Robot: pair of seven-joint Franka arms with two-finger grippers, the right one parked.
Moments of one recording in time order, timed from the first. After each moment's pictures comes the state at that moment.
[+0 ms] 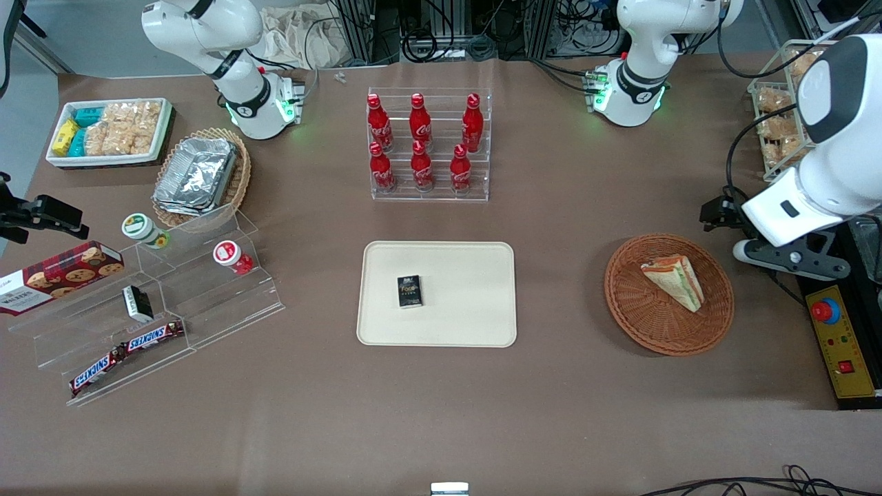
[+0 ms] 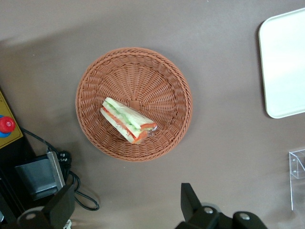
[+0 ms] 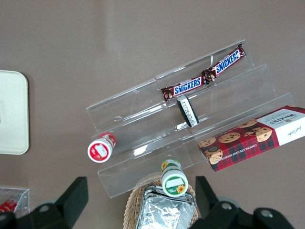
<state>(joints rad) -0.04 0.12 -0.06 -1.60 0.03 1.64 0.18</state>
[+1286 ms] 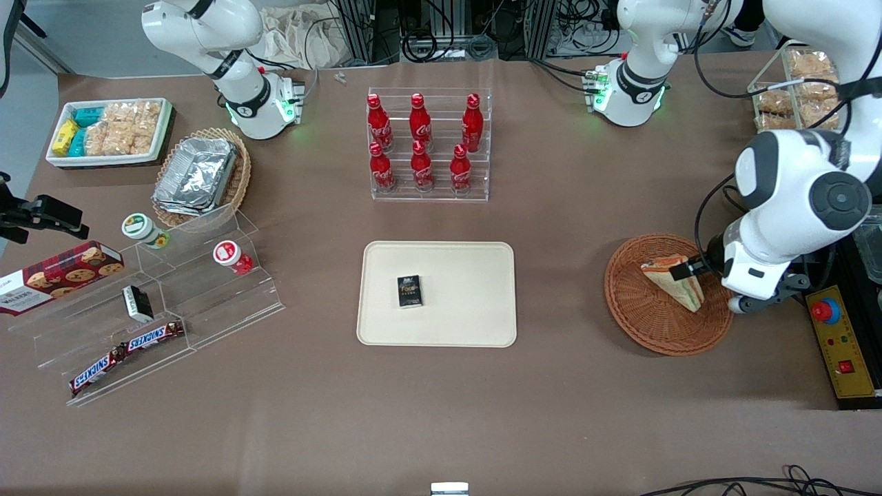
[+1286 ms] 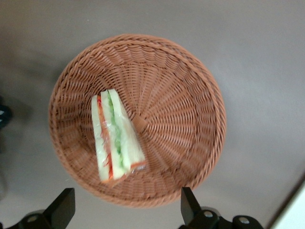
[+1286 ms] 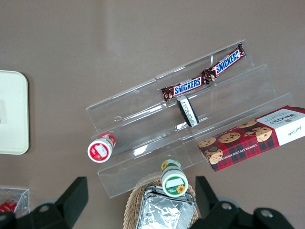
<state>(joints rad) 0.00 0.19 -0.05 -2.01 0.03 2.18 -0.51</state>
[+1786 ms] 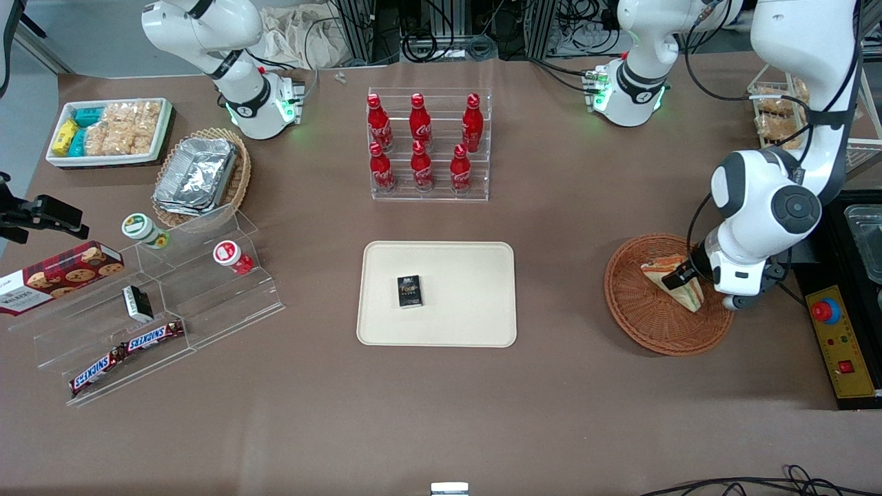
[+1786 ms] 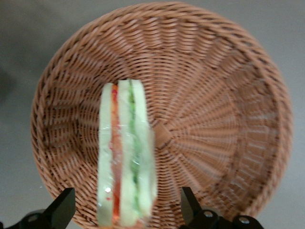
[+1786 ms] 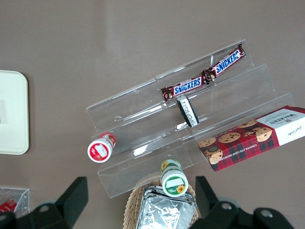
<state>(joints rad) 0.03 0.24 -0.02 -2.18 0.03 2.39 -0.65</state>
